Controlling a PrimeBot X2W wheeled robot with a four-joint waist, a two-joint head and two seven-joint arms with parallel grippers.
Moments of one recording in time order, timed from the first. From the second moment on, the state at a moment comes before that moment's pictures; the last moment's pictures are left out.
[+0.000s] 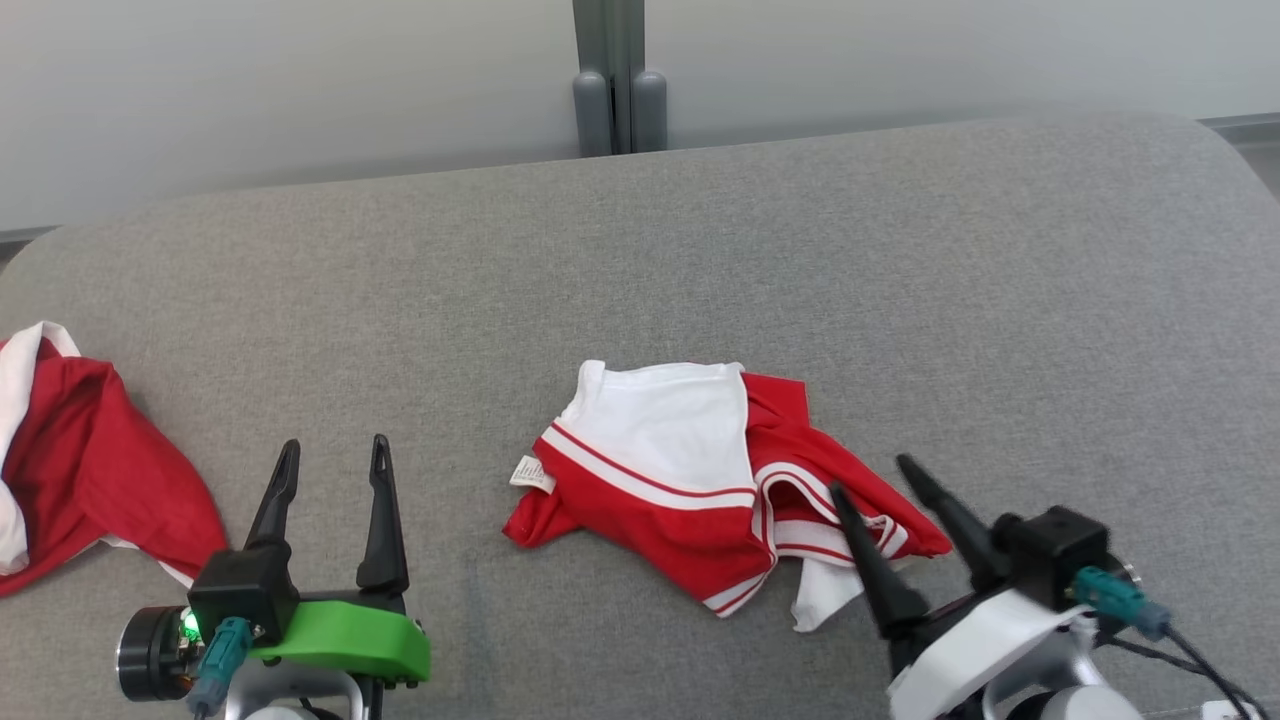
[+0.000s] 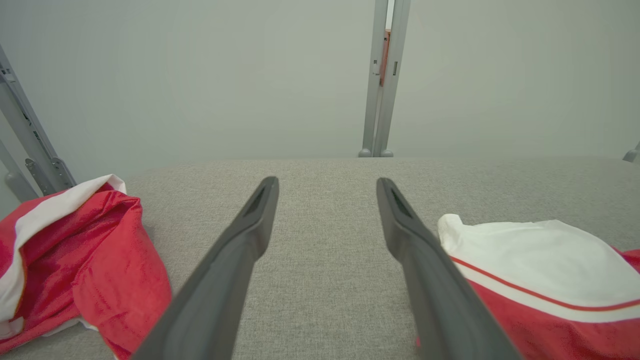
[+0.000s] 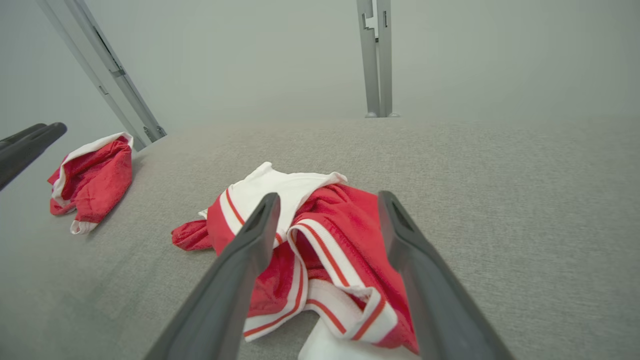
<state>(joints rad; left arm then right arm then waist) -0.01 0.14 -0.18 0.03 -0.23 0.11 -0.15 0.03 -0.17 0.25 -0.08 0.30 0.13 -0.01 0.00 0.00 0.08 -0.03</state>
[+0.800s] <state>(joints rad) -0.11 0.12 -0.20 0.04 -0.23 0.12 -0.20 -0.21 -0.23 0.37 0.10 0.40 0.13 -0.08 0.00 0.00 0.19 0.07</state>
